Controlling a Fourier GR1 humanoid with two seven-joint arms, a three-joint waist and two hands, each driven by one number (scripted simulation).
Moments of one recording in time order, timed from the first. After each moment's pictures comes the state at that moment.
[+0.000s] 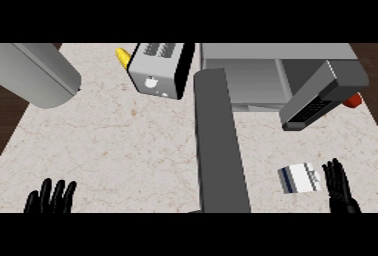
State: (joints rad) left arm 0.64 0.05 -0.19 -2.03 0.21 -0.10 -0.48; right arm 0.12 -0.11 -0.33 -1.00 0.07 0.16 -0.86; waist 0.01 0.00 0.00
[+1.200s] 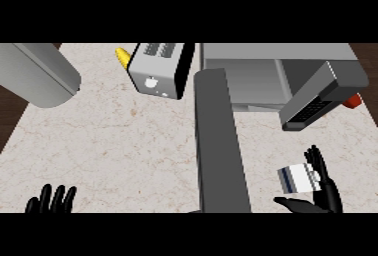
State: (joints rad) left arm 0.68 0.07 -0.21 -2.03 0.21 -0.10 -0.50; right arm -0.15 -0.18 -0.32 -0.54 0.09 0.12 -1.02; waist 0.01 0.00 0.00
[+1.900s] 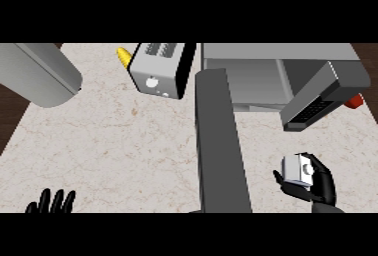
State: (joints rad) left arm 0.70 0.08 -0.21 -2.01 0.22 -0.12 -0.54; right arm -0.25 -0.17 -0.36 -0.45 0.10 -0.05 -1.06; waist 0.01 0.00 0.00
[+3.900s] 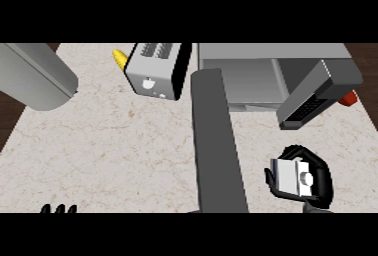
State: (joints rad) left arm 0.79 0.09 -0.26 -2.04 0.22 -0.14 -0.59; right arm 0.00 -0.03 -0.14 -1.20 0.02 0.02 -0.76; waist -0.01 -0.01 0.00
